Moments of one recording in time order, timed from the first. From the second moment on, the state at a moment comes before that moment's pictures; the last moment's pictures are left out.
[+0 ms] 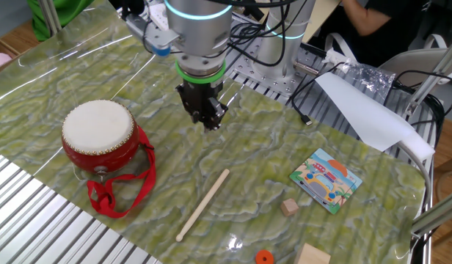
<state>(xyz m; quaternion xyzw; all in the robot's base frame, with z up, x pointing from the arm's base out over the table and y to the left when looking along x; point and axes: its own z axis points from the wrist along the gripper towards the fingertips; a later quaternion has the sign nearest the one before) 0.501 0.000 0.170 -0.15 -0.99 -0.01 0.05</state>
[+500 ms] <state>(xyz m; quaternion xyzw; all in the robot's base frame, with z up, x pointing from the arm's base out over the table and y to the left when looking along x) 0.501 0.000 0.170 -0.14 -0.99 -0.01 0.06</state>
